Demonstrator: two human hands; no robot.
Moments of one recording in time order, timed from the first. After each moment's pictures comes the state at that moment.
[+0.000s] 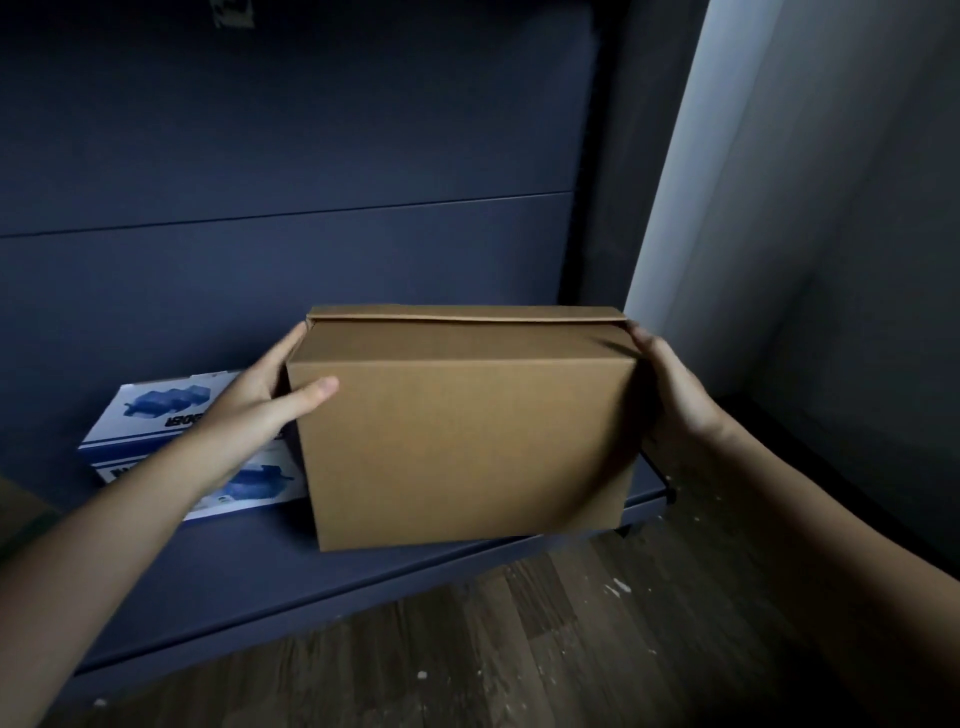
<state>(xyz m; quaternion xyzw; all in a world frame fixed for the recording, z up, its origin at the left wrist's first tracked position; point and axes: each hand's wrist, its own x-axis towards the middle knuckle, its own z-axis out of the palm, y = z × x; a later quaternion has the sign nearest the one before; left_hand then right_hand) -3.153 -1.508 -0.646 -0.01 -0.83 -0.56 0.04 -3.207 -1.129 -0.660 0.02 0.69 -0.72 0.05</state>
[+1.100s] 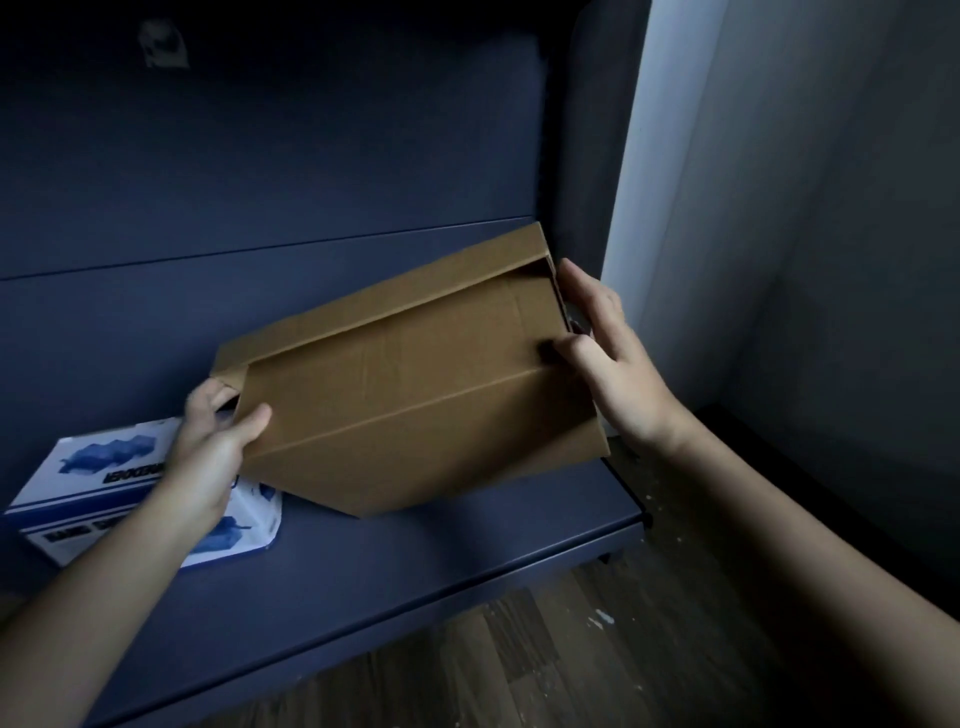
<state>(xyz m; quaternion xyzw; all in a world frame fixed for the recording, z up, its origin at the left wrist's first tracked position) -3.187 -1.491 -0.667 0.13 -0.71 -0.67 0.18 -3.205 -1.149 -0.606 -0.21 0.77 -0.58 -0.13</state>
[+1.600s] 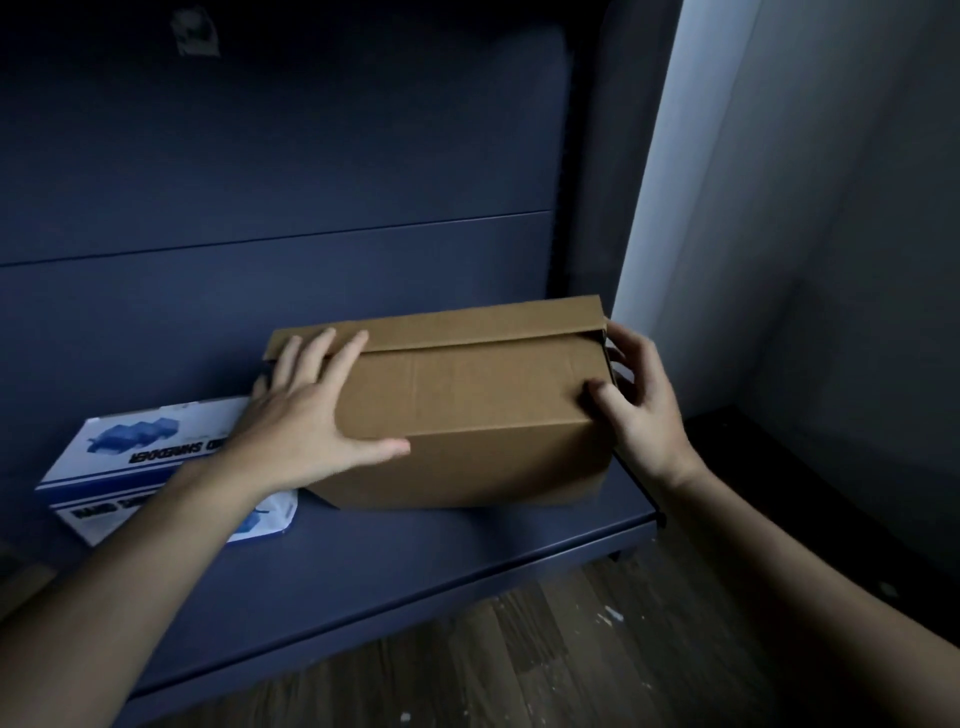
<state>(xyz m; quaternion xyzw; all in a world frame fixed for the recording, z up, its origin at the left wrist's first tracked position) -3.175 -1.450 -0.631 -0.04 -0.99 -0.13 0.06 -3.202 -1.135 -0.659 -0.15 0.76 -0.62 -0.14</state>
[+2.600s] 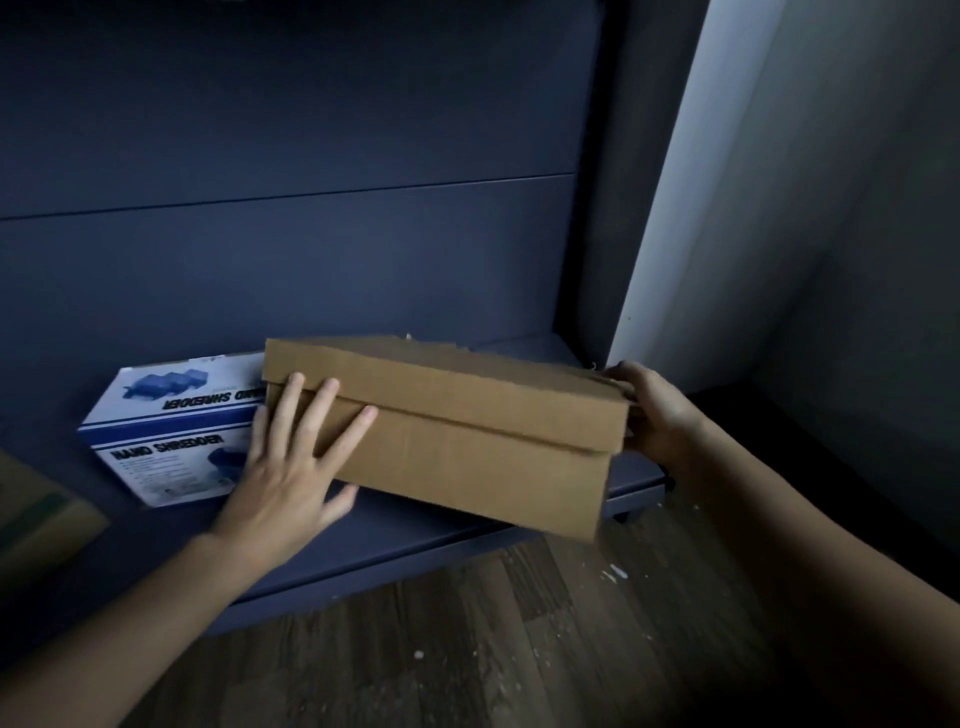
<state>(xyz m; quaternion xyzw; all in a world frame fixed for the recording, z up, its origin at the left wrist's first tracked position) -3.114 -1.485 -0.720 -0.15 -0.97 0.09 0.20 -3.226 -1.127 -0.696 0.15 0.66 -0.72 0.16</state>
